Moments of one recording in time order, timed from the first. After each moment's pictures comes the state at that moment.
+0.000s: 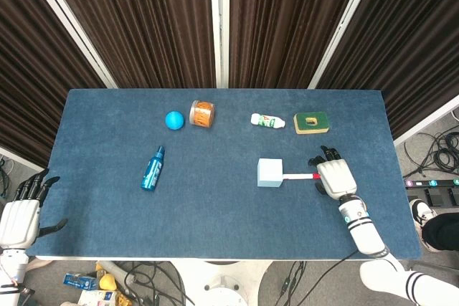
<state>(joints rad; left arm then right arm) -0.06 -1.23 -0.04 -1.53 1.46 1.48 -0.01 0.50 -1.52 0.16 -1.31 -1.27 0.98 -0.38</state>
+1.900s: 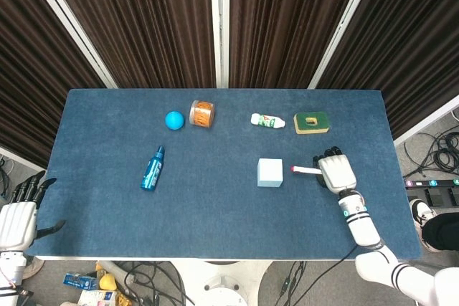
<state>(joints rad) -0.04 -1.24 -0.04 -1.50 1.47 1.50 -0.03 0.53 -1.61 0.12 -1.05 -1.33 1.03 -0.21</state>
